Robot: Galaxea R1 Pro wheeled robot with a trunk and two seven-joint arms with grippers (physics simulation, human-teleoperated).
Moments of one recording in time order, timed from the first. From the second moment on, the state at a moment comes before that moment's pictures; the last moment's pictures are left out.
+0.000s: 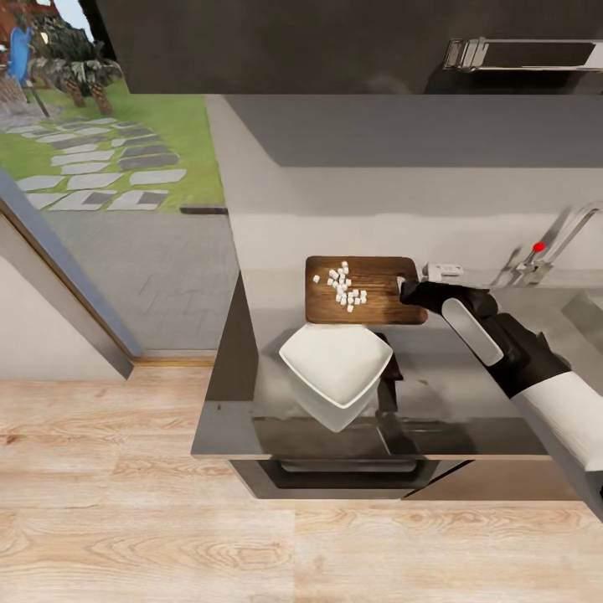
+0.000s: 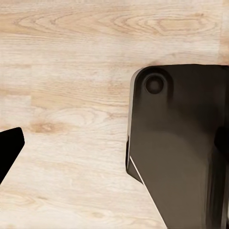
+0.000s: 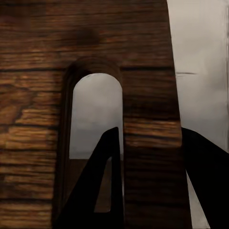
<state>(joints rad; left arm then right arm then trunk) 0.30 0.01 -0.14 -0.49 0.06 -0.63 0.29 -1.17 -0.35 0.54 -1.07 -0.83 0.59 -0.31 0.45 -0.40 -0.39</state>
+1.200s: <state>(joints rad) 0.30 0.01 -0.14 -0.48 0.06 -0.63 0.29 -1.15 -0.36 0.67 -0.96 -0.83 0.28 -0.20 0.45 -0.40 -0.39</state>
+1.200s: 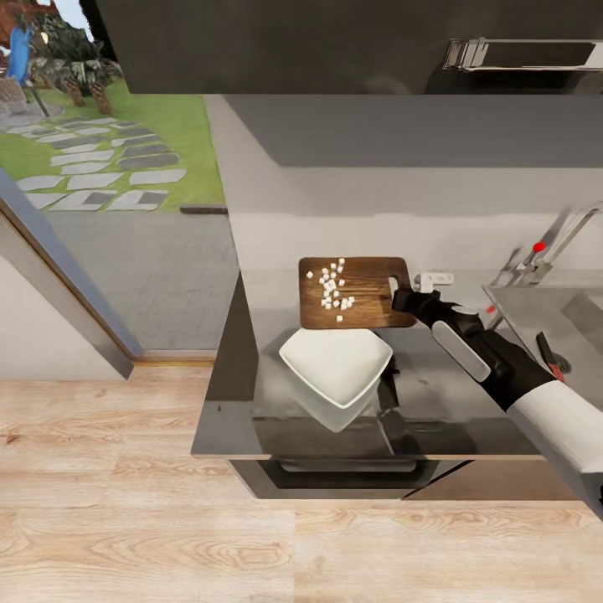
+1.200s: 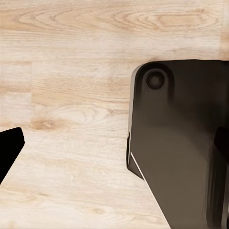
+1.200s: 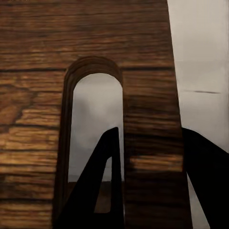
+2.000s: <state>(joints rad) 0.30 0.01 -0.14 -0.48 0.06 -0.63 0.29 -1.15 -0.35 0.69 -0.78 -0.83 0.05 0.00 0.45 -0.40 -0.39</state>
